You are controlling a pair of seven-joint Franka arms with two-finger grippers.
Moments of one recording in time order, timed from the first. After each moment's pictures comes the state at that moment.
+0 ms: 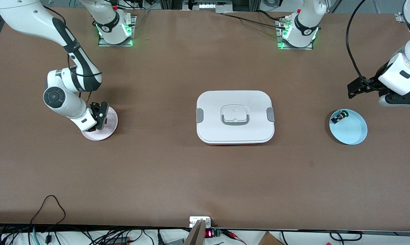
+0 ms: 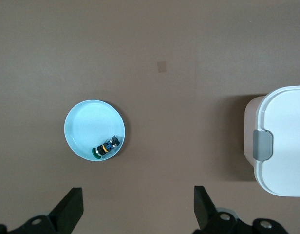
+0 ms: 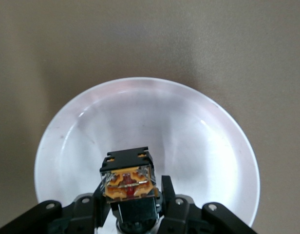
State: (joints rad) left arm -0.05 0.04 0.00 -1.65 0.07 1.66 -0.06; right arm -0.26 0.45 0.27 -2.16 -0.32 2.50 -1.18
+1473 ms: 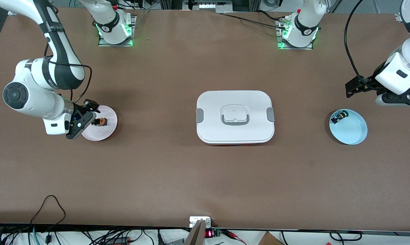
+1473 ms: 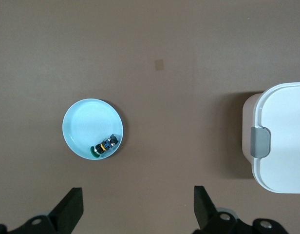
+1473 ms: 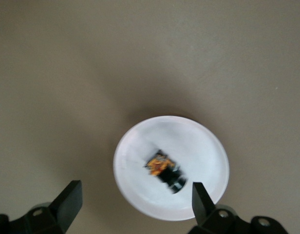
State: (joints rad) left arm -0.05 0.04 -0.01 -1.64 0.07 1.65 -0.06; right arm -0.17 0.29 0.29 -1.86 -0.03 1.96 -0.59
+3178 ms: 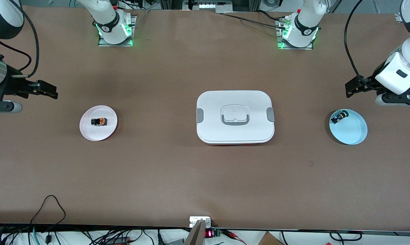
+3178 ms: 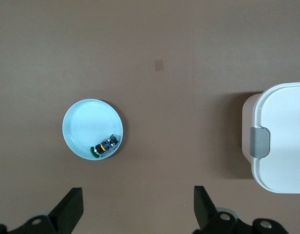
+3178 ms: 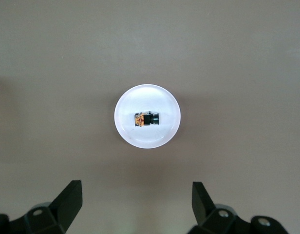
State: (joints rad) left arm -0.05 0.04 -0.01 -1.64 0.07 1.65 -0.06; right arm 0.10 0.15 -0.07 -1.50 -0.03 1.54 0.03
